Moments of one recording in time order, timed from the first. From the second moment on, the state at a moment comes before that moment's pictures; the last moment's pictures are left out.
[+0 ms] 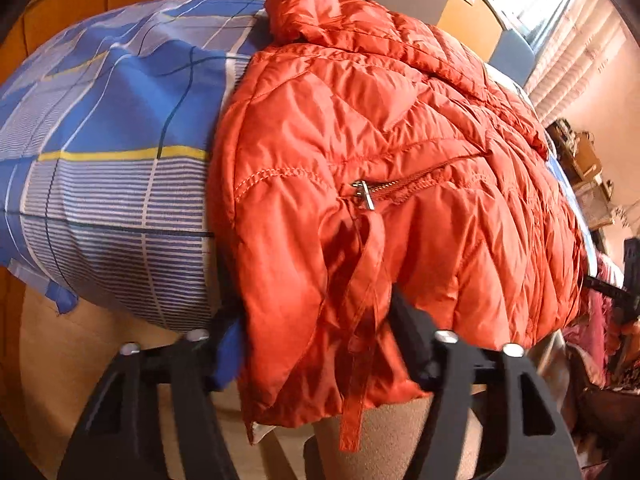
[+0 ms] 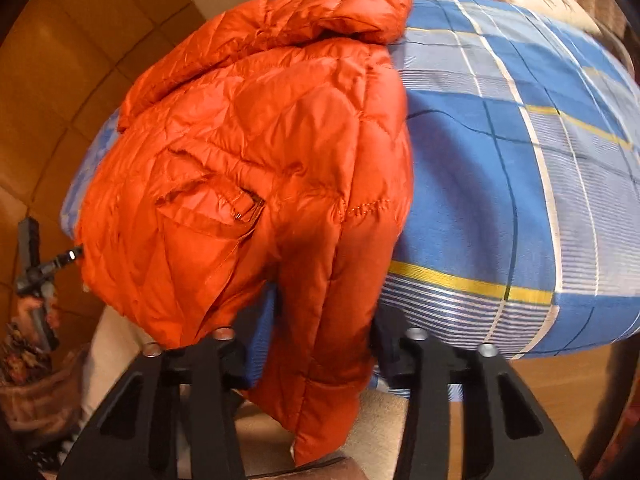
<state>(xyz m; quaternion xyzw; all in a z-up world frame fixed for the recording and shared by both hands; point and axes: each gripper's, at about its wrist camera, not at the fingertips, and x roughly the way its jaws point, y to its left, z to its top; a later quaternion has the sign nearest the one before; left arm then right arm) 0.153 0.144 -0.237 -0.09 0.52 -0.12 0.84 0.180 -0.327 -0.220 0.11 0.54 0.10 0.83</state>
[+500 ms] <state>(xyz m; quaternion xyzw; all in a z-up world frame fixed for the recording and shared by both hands) 0.124 0.166 -0.181 -0.13 0.46 -0.12 0.87 0.164 -0.373 -0.148 0.24 0.44 0.18 0.84</state>
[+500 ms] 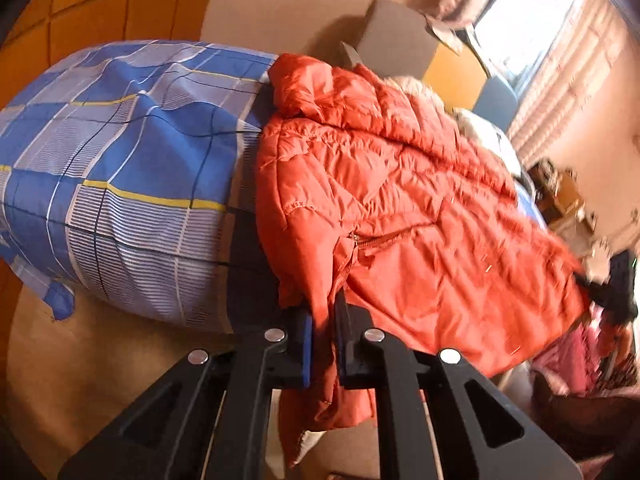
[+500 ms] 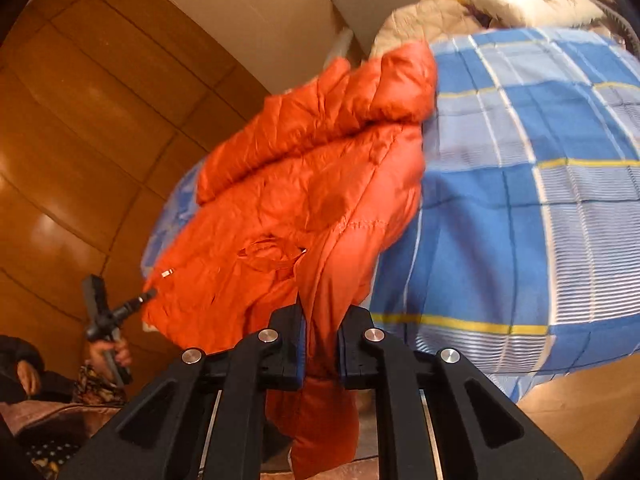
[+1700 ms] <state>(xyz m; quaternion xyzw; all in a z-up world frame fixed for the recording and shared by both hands) 0.107 0.201 -0.094 -0.26 0.40 -0.30 0.83 0.099 -0.428 -0.137 0.38 0.38 0.26 0.80</state>
